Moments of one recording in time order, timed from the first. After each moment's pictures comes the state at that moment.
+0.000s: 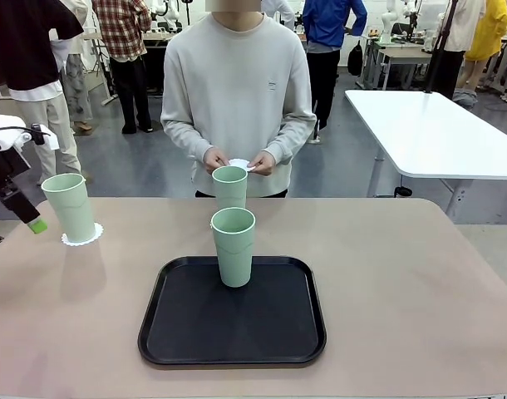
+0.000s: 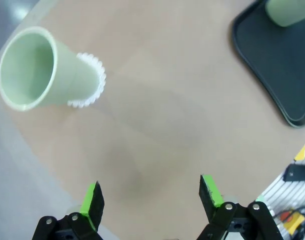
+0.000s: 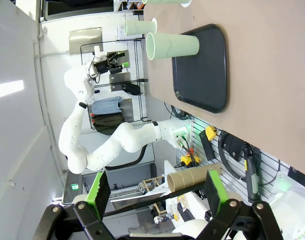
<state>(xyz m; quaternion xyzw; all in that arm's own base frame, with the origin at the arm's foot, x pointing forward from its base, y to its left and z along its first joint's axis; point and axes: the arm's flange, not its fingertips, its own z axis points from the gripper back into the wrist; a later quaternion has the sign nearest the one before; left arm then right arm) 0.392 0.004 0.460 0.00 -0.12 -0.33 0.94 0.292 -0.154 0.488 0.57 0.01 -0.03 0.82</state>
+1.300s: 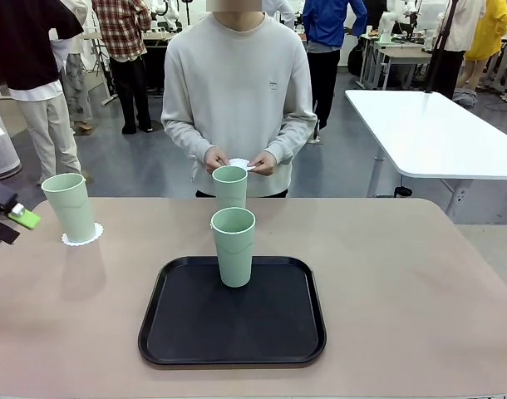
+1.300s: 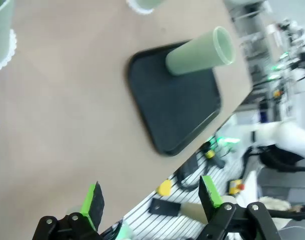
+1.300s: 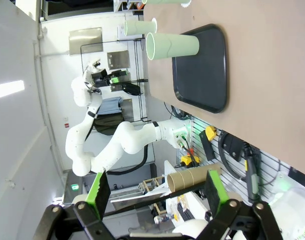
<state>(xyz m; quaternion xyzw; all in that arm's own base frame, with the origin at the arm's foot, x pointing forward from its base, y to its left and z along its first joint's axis) 0.335 0.048 0.463 -0.36 -0.11 -0.14 0.92 0.292 -0.154 0.488 0.57 0.01 -0.03 0.82</state>
